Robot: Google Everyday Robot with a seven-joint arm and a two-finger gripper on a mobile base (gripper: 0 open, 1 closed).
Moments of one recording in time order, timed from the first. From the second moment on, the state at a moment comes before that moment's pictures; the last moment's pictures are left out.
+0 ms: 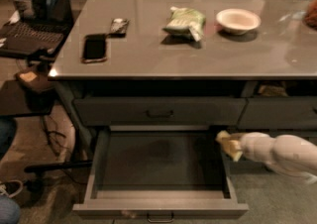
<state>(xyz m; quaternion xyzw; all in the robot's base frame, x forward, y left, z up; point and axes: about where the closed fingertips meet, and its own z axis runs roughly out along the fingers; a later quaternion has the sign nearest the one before) 0.580 -0.293 0.529 -0.19 0.89 0.08 0.41</state>
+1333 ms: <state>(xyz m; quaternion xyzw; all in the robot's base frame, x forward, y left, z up) 0.499 -0.305 0.629 -0.27 0.87 0.05 0.41</state>
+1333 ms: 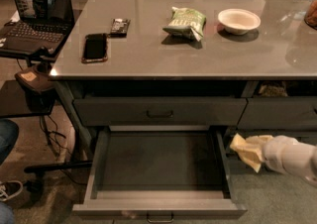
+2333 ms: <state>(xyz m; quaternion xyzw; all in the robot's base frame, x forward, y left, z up) 0.475 -0.289 0.683 -0.32 0.83 0.07 0.44</state>
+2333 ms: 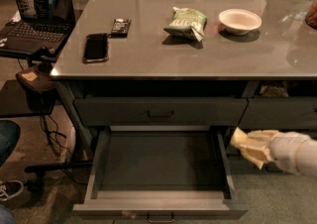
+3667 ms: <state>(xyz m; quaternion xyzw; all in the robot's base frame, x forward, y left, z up) 0.445 -0.291 0.981 -0.41 0.70 0.03 0.59</state>
